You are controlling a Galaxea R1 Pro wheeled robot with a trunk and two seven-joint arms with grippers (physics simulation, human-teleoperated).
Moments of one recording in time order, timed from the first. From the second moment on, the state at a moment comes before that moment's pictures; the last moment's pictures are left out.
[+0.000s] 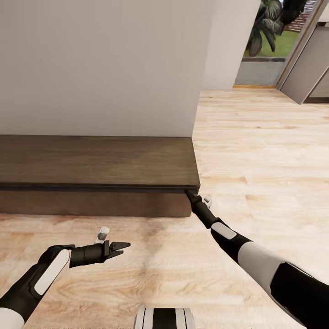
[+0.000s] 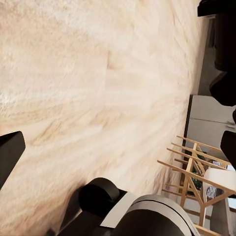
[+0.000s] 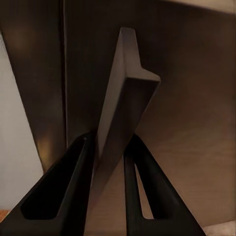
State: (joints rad) left arm -0.49 0.34 -0.20 -1.04 0.80 0.94 -0.76; right arm -0.99 -0.05 0.96 -0.29 -2.03 0.01 0.76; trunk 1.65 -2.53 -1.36
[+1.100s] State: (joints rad) left arm -0.49 0.34 -0.20 -1.04 0.80 0.93 -0.76; right arm -0.99 -0.05 0.96 -0.29 -2.03 0.02 0.76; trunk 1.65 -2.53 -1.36
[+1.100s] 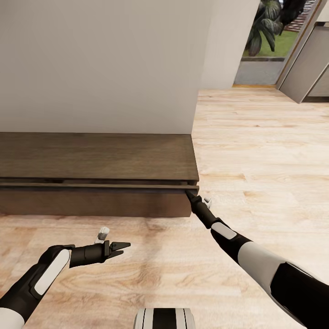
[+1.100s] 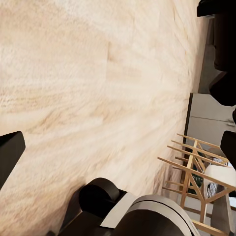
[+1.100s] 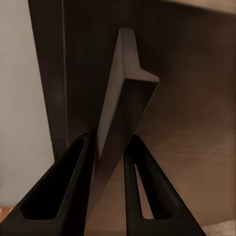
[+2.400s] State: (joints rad) left arm -0.49 0.34 -0.20 -1.04 0.80 0.93 -0.76; right arm -0.99 -0.05 0.96 -0.30 -2.03 0.01 0.75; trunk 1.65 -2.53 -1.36
